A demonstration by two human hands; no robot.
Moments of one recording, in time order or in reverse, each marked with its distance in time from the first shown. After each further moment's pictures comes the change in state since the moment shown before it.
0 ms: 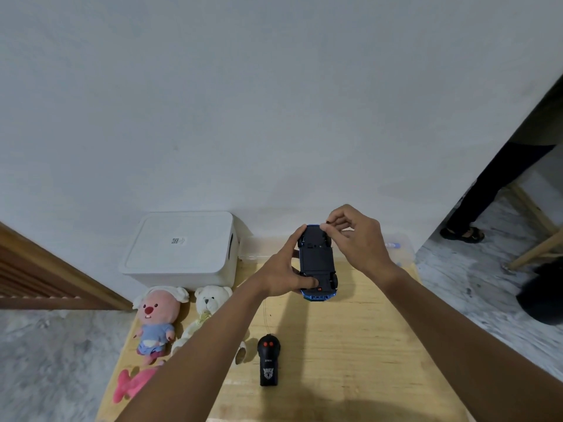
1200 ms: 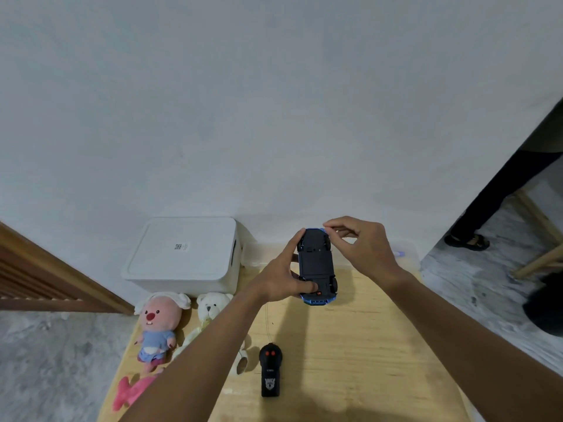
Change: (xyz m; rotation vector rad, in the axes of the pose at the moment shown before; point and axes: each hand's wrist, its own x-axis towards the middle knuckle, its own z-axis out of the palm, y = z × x) left_hand 0.003 0.000 -0.010 -0.010 0.027 0.004; right_hand 0.012 0.004 -0.003 -0.102 -0.037 -0.153
